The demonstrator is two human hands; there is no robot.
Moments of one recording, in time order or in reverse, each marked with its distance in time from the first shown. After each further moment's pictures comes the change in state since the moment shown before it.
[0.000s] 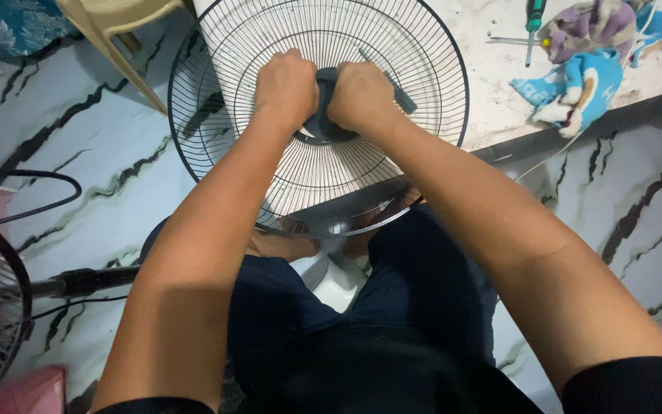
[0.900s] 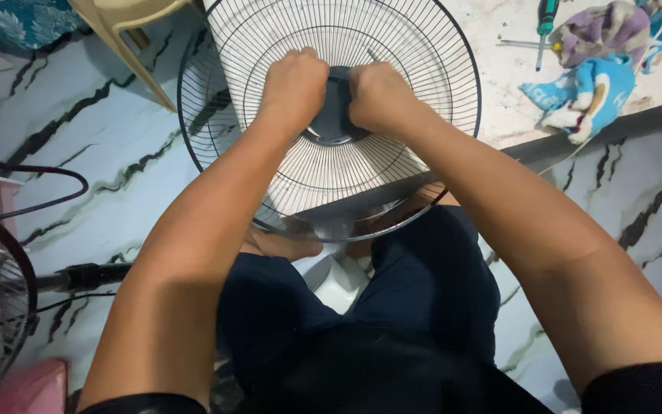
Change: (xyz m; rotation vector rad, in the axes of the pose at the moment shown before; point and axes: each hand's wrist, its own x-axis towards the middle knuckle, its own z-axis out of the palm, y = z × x) left_hand -0.001 0.000 -0.006 -0.003 -0.006 0.072; right_hand 0.003 0.039 0.002 0.073 0.025 -0.385
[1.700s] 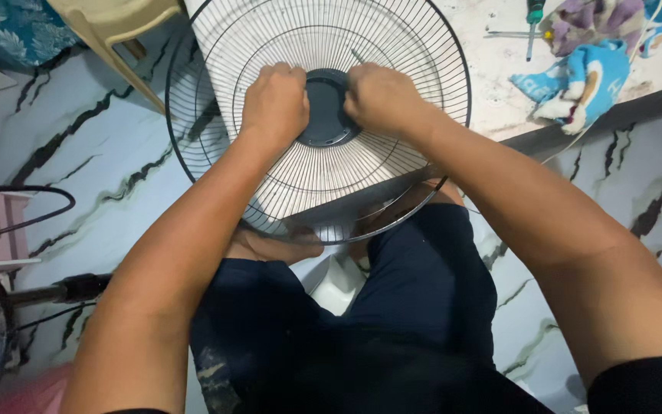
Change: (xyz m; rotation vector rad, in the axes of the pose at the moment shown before) left_hand -0.024 0.013 -0.013 -0.146 0.089 -0.058; right_hand -0.017 0.024 -0.009 -0.063 0.028 -0.060
